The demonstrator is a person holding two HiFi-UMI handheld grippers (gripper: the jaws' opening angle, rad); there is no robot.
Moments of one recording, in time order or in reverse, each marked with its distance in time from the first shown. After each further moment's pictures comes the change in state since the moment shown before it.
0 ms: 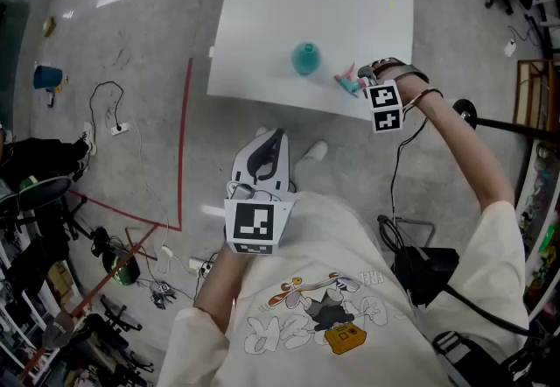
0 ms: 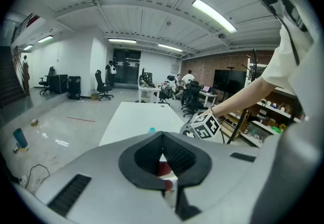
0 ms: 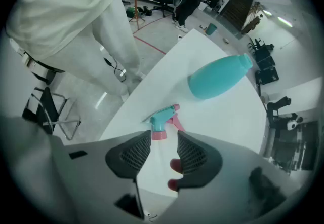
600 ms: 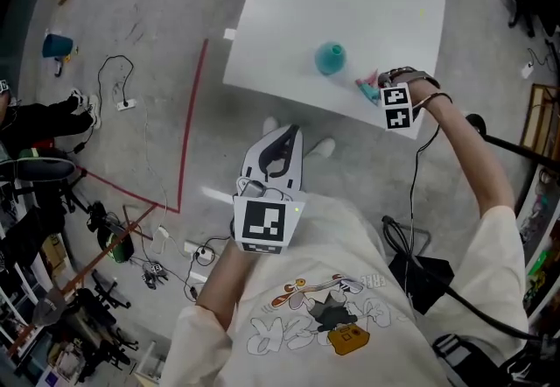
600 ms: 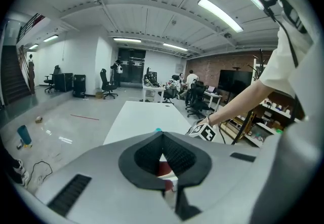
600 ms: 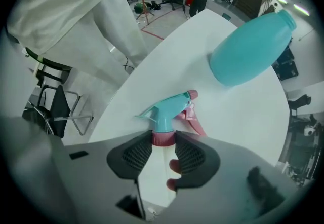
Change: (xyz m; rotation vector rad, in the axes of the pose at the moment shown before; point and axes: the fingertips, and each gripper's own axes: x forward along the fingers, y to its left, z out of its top) left arm 0.009 0.033 -0.008 -0.001 0.000 0.017; right arm 0.071 0.017 -0.003 -0.005 0.060 0.161
